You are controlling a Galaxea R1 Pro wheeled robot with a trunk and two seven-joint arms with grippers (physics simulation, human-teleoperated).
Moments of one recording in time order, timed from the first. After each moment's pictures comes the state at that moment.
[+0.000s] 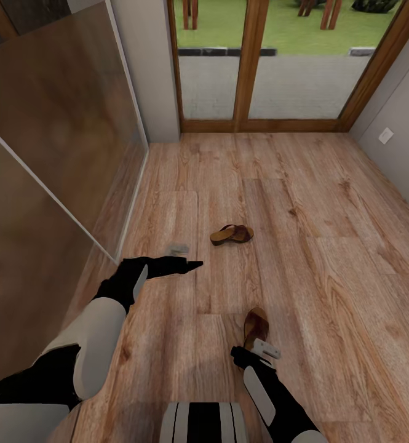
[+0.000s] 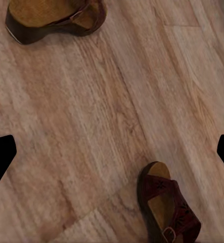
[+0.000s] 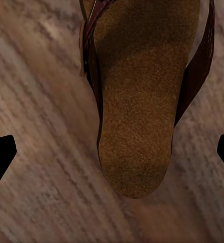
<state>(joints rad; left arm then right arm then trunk) -1.07 -0.15 0.26 -0.53 -0.28 0.40 -0.75 -0.46 0.17 0.14 -0.77 -0.51 0.24 -0.45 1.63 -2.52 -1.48</state>
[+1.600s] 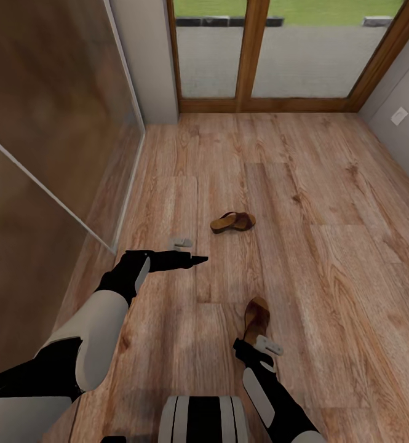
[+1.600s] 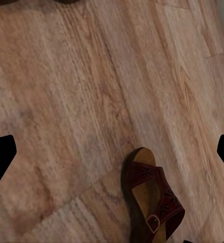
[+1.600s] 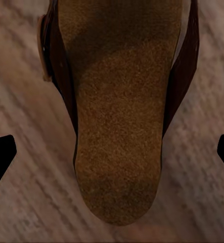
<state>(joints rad) -1.11 -0.16 0.24 -0.53 -0.26 0.47 -0.81 -0.46 0.17 0.15 -0.76 -0.49 0.08 -0.45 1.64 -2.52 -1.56</state>
